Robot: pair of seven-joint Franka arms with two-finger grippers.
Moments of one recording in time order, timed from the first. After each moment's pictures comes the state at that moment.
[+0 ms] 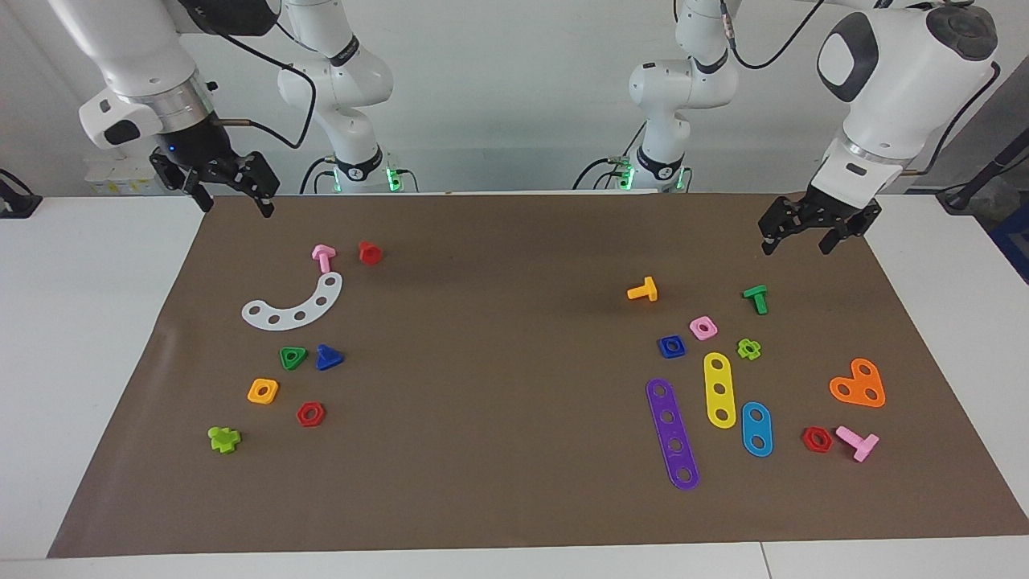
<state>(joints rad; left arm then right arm) -0.05 0.05 0.00 -1.59 -0.02 1.68 0.01 0.11 -0.05 -0.14 -1.60 -0.01 1.55 0.12</state>
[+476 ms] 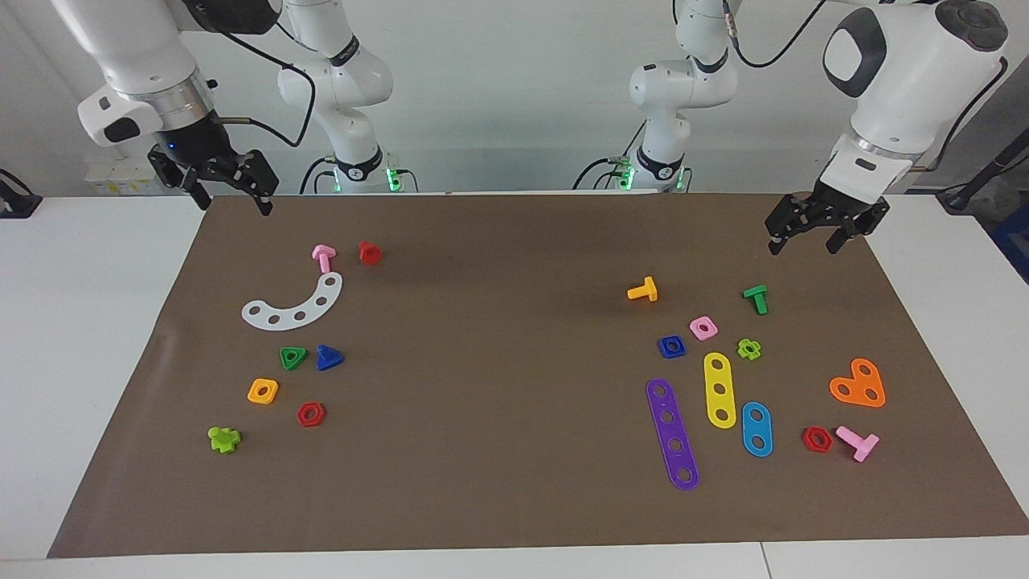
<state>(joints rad) 0.02 0.05 -0.09 -1.56 0.00 1.66 0.01 0.11 -0.05 -0.14 -1.59 -0.02 1.53 0.12</state>
